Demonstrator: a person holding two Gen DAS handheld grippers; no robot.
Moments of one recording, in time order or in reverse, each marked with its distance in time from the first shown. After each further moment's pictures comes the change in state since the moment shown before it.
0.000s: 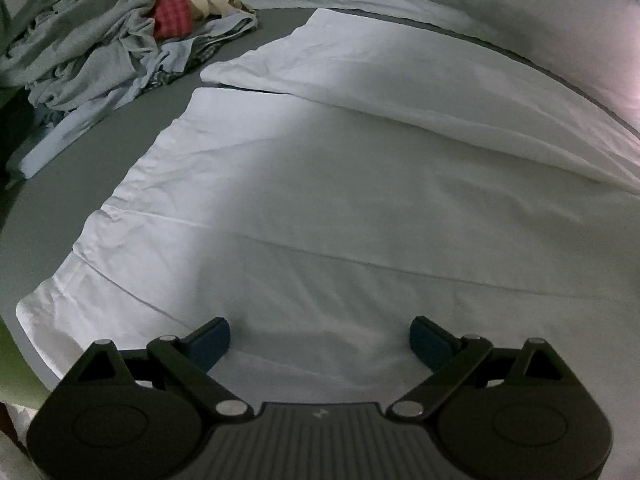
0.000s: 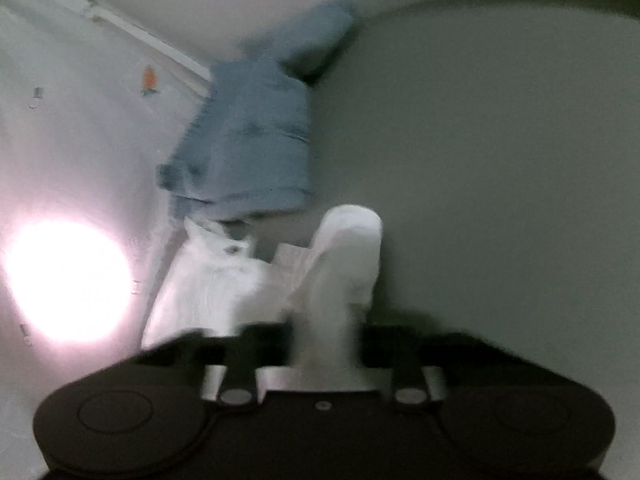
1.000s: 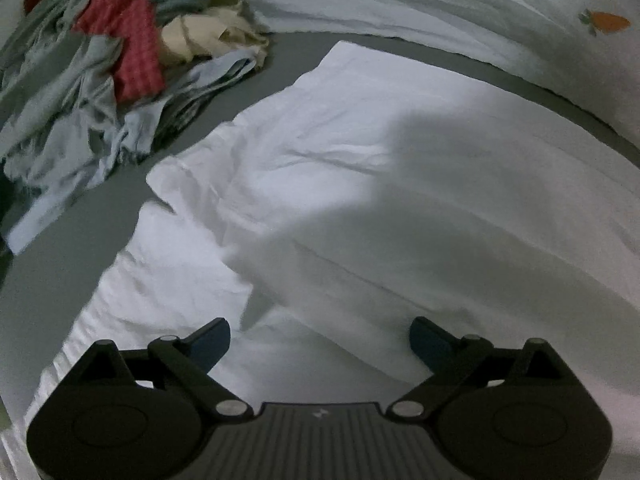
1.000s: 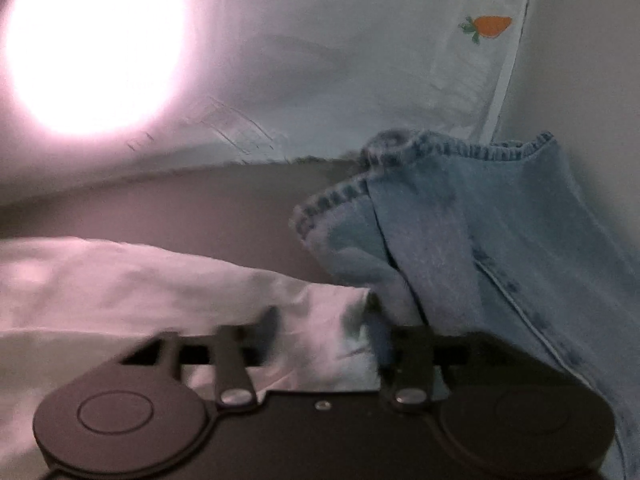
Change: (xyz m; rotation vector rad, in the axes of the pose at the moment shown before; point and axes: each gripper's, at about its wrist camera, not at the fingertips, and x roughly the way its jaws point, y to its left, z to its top) left arm 0.077 -0.054 0.146 -0.069 -0.013 0.181; right arm 0.223 0.205 -0.005 -1.101 0.021 -0.123
